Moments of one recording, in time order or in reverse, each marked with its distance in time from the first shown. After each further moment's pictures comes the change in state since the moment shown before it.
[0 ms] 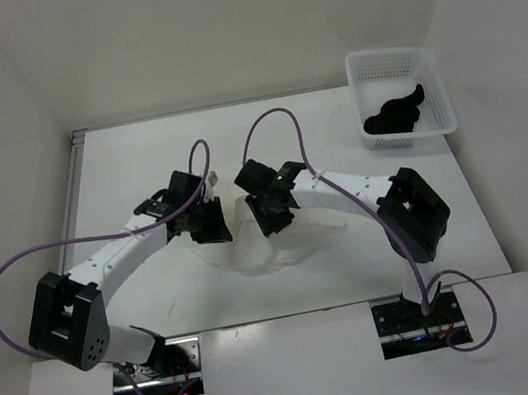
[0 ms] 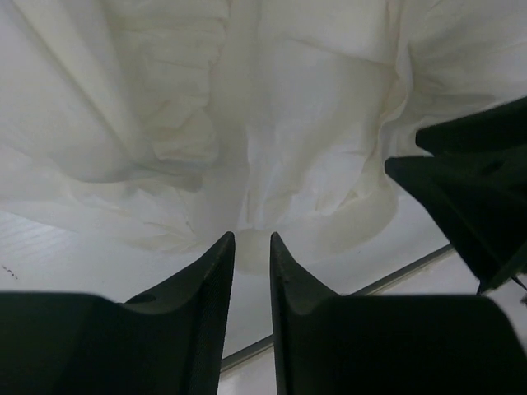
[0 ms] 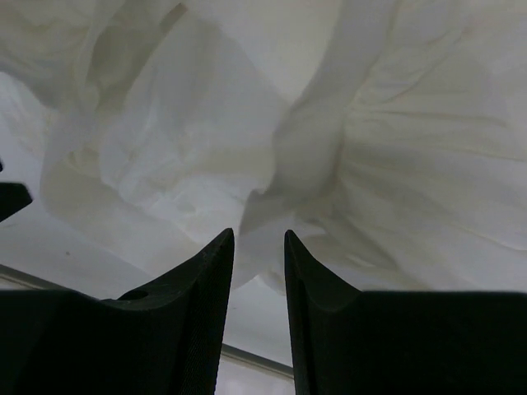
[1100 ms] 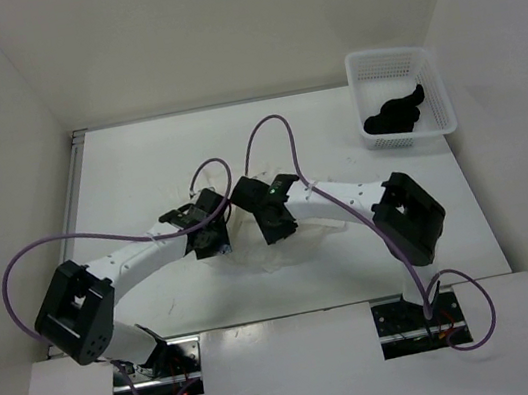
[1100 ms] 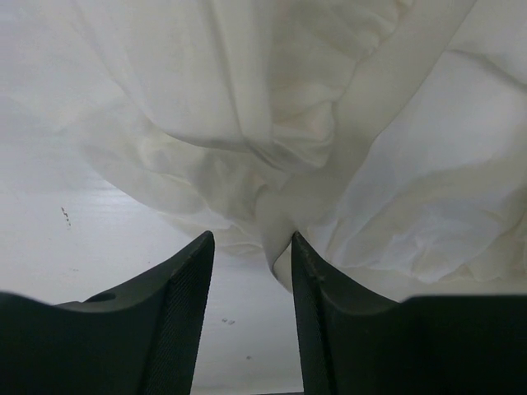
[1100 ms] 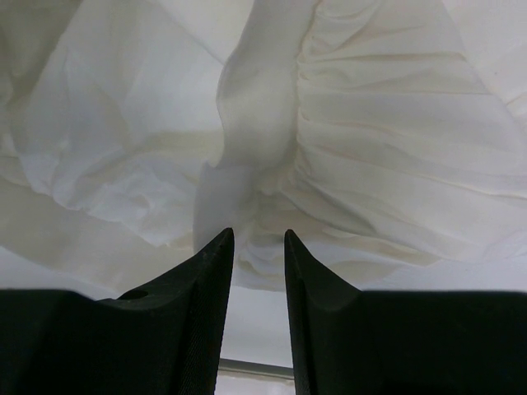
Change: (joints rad) left arm -0.188 0.049 -0.072 -0.024 -0.463 -0.238; right arm 0.088 0.011 -0.024 -0.066 0.184 0.110
